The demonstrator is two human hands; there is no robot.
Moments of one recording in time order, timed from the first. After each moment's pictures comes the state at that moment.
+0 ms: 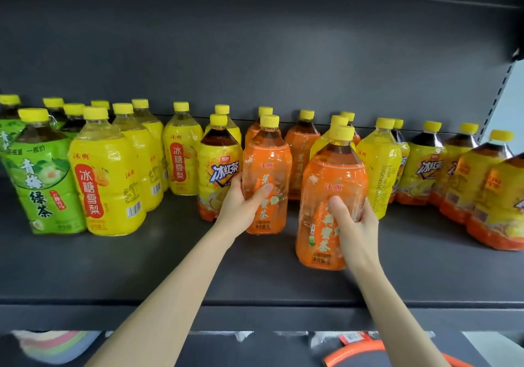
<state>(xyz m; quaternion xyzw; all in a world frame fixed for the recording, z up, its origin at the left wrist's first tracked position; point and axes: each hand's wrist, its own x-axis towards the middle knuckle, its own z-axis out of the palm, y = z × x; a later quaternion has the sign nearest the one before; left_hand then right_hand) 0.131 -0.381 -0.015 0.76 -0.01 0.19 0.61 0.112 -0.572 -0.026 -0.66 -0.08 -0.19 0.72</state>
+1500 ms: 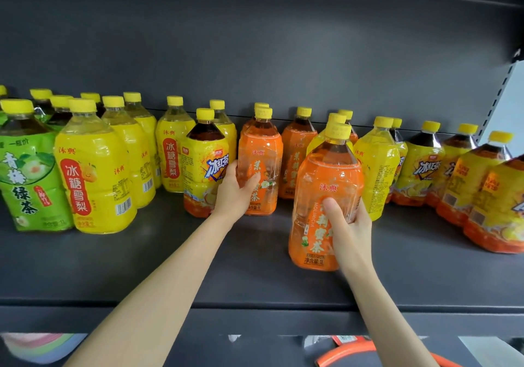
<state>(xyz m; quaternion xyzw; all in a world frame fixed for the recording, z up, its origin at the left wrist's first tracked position) 0.178 -0.376 -0.022 0.79 0.04 0.25 0.55 0.119 -0.572 -0.032 -0.66 -0.10 -0.19 0.72</state>
